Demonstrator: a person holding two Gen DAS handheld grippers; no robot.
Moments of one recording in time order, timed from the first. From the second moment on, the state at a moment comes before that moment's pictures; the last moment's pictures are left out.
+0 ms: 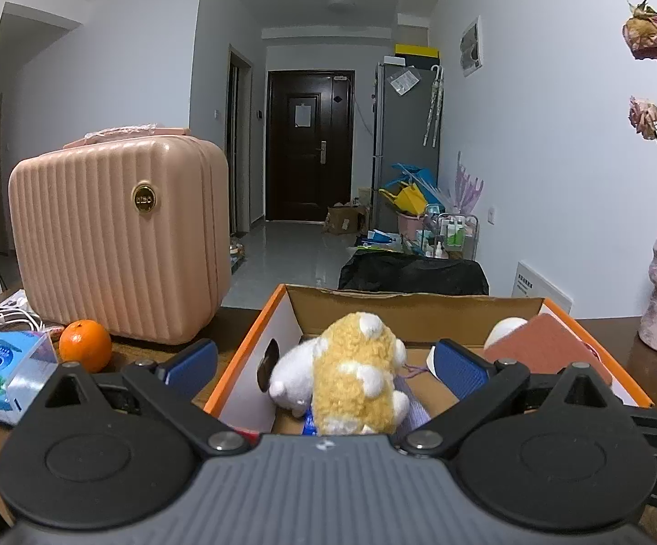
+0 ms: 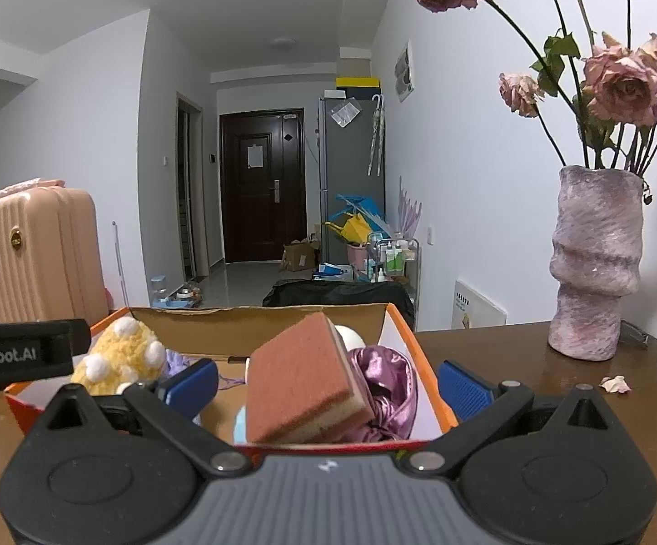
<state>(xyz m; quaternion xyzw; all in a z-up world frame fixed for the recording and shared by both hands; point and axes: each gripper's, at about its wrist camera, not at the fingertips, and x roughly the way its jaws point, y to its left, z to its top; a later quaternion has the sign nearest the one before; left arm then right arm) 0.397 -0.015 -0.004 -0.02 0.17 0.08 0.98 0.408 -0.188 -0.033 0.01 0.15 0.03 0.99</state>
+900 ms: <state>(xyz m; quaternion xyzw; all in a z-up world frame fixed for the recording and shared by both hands) 0.322 -0.018 -0.007 -0.02 0.19 0.07 0.98 0.327 -0.206 -0.036 -0.03 0.15 0.04 0.99</state>
